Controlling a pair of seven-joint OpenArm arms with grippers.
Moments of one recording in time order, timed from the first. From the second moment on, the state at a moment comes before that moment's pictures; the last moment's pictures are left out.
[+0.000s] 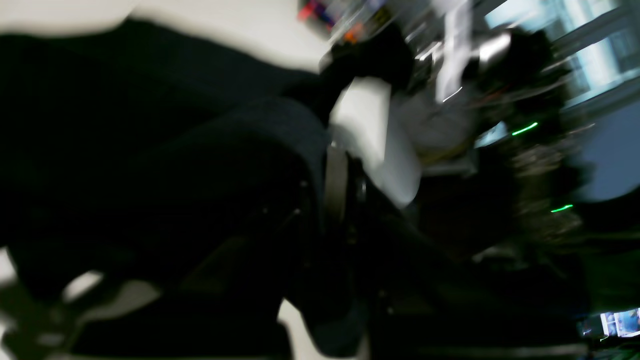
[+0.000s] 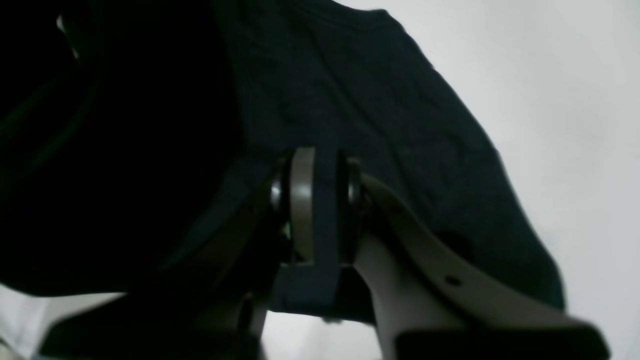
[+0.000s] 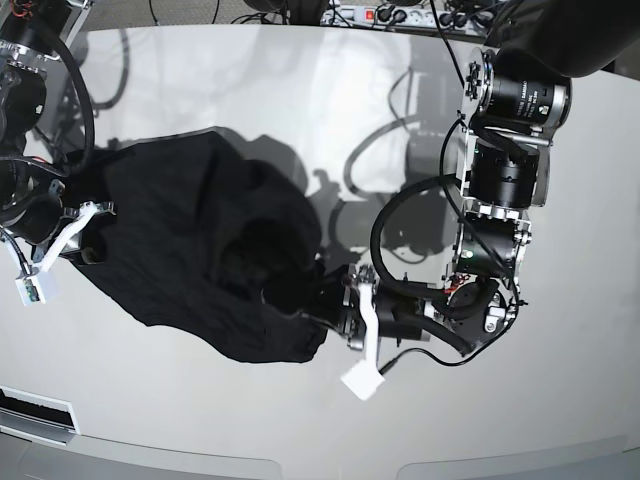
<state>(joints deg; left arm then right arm) -27.9 -3.3 6.9 59.4 -72.1 -43.9 80.3 -2.5 14.1 26.2 99.1 29.3 35.5 -62.8</state>
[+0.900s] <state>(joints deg) -37.3 -15.8 6.9 59.4 -20.6 -32.6 52.8 -2.5 14.1 26.2 99.1 28.5 33.0 -61.3</state>
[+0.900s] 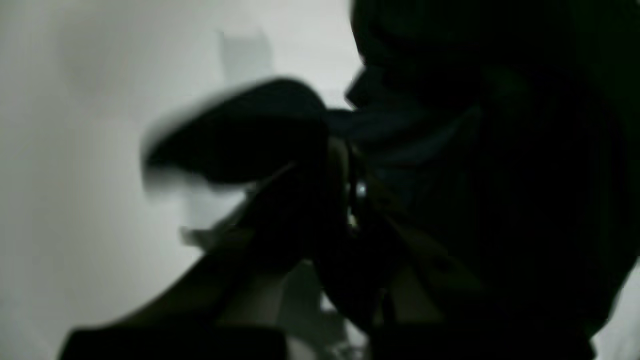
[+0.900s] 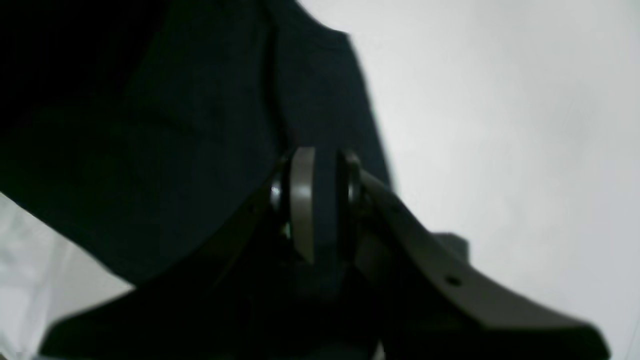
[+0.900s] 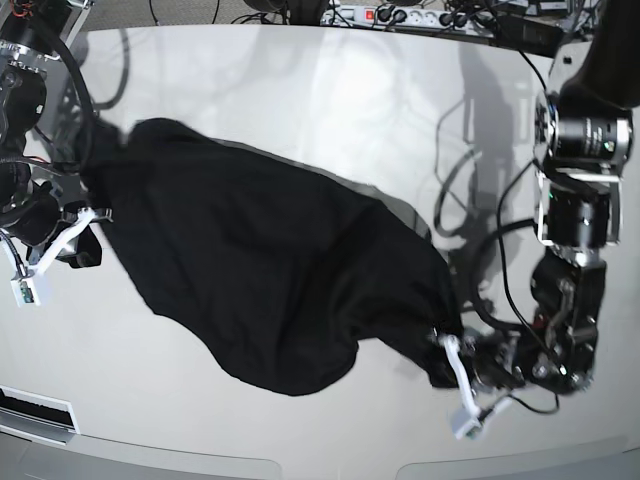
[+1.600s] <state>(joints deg) -42.0 -16.2 7.0 59.4 -13.8 -32.9 50.7 -0.5 7.6 19.3 83.2 21.0 25.7 -52.2</state>
